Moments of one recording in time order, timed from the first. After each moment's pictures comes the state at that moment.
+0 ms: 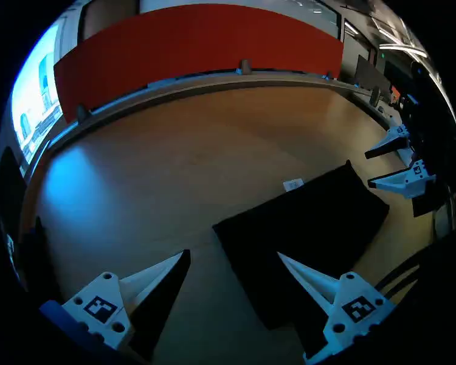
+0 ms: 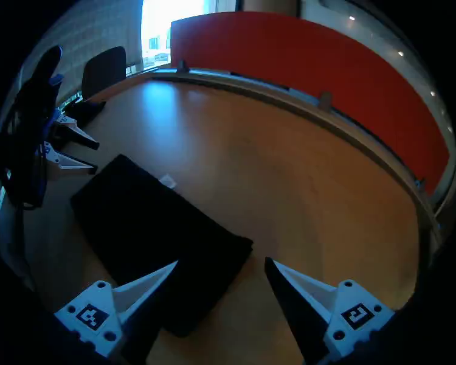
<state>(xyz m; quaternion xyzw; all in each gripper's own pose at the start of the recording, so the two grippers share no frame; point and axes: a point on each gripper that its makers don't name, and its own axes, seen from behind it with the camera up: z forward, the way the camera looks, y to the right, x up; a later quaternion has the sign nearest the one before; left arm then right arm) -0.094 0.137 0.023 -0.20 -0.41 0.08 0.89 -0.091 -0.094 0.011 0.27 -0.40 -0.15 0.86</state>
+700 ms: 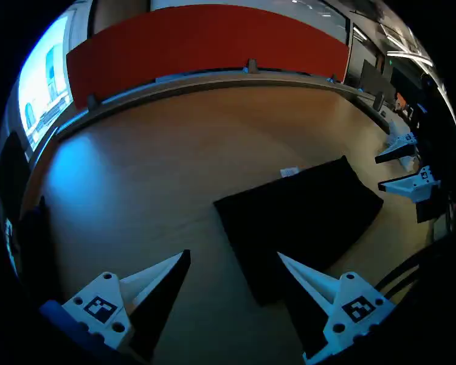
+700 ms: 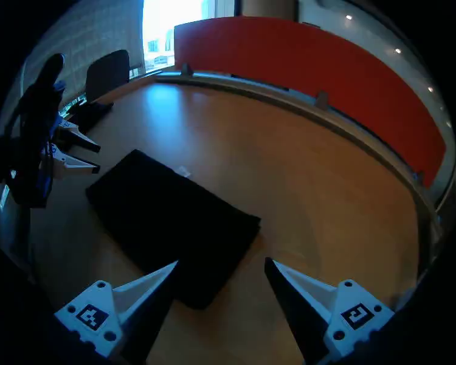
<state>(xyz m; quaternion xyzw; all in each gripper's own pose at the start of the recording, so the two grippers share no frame) -0.091 0.126 -0.014 -0.18 -0.41 0.07 0.89 -0.079 -0.087 -0.032 0.27 -0.40 -0.14 0.86</state>
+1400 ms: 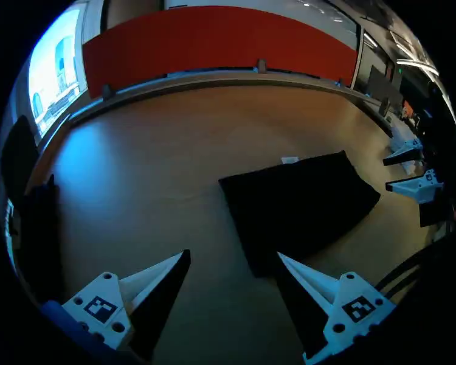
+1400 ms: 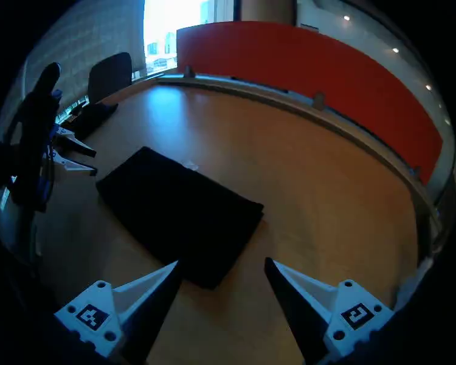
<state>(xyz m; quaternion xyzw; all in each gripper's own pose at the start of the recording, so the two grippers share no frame) -0.092 0.112 -0.049 -0.15 -0.41 0.05 0.90 -0.072 -0.080 -0.058 0.27 -0.39 -0.14 0.87</state>
